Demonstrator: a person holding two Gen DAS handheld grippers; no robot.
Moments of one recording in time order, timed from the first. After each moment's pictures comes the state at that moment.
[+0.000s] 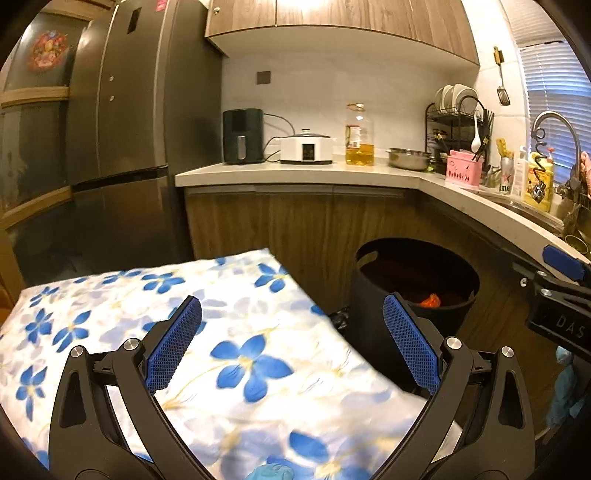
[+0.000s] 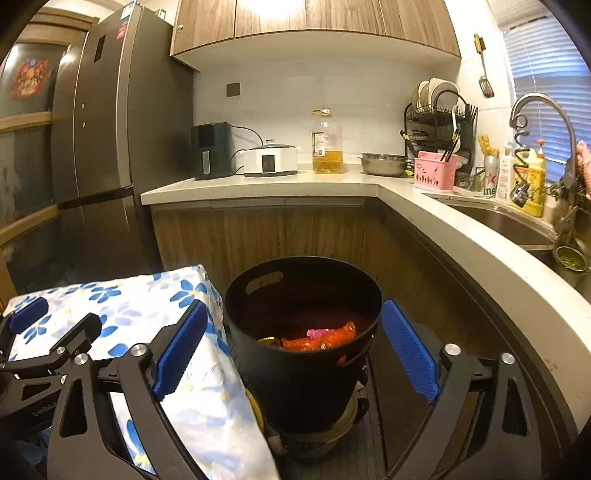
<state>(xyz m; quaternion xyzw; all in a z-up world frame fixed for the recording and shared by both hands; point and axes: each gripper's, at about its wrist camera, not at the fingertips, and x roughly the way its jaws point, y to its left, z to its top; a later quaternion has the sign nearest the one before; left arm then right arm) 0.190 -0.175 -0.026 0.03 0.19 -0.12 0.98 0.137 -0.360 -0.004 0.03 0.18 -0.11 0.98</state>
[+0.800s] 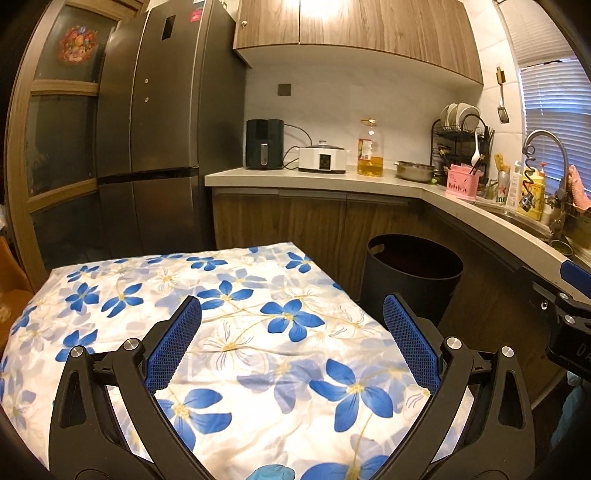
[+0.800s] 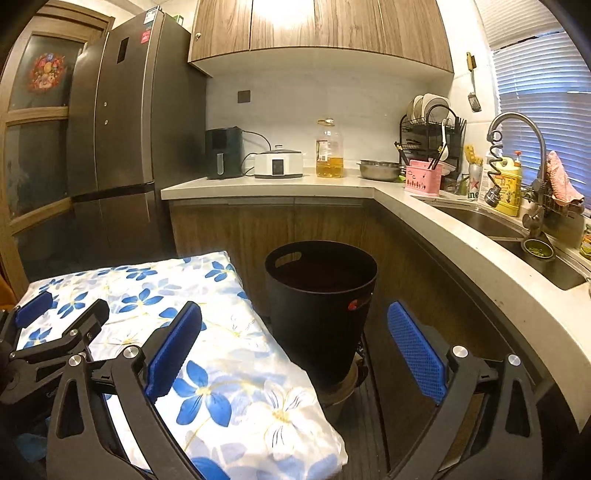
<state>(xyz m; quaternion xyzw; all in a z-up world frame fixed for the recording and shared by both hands) 0.089 -0.105 -0.016 0.01 0.17 -0.10 0.98 0.030 -0.288 0.007 0.02 0.18 -0.12 0.98</state>
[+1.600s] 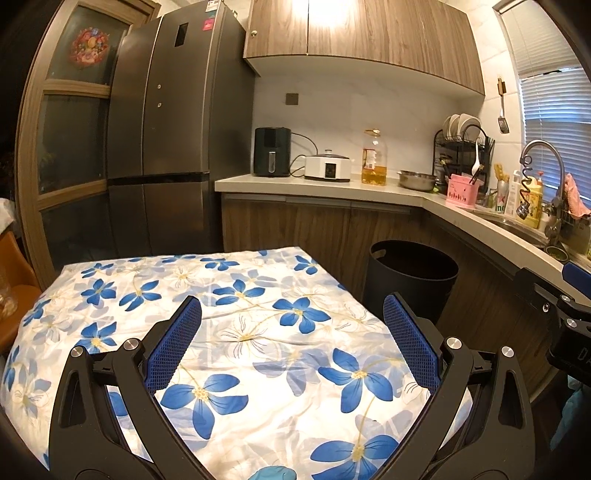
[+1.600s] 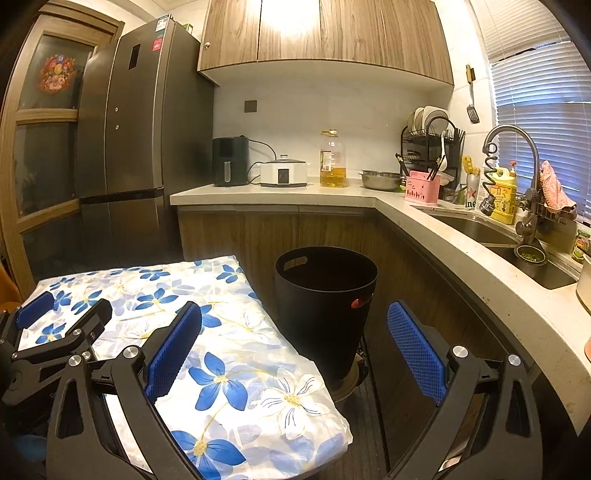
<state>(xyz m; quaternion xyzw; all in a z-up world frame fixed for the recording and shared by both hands) 0.057 -0.083 -0.010 0.00 0.16 -0.09 0.98 0.001 -0.265 0.015 0.01 0.16 -0.11 0.98</state>
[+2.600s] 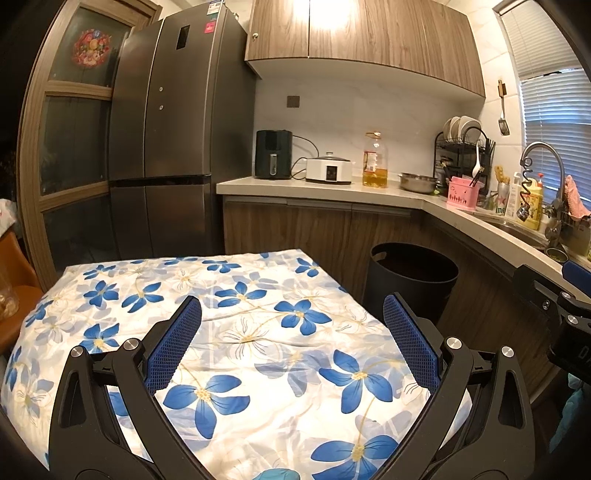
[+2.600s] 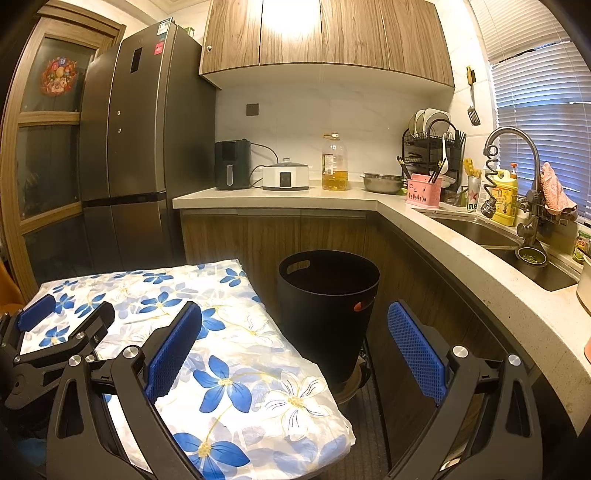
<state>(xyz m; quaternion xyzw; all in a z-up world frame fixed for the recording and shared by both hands) 0.054 -0.080 -0.008 0.00 0.15 -0.09 0.98 0.001 -0.260 0.018 0.01 0.16 -0.11 0.98</state>
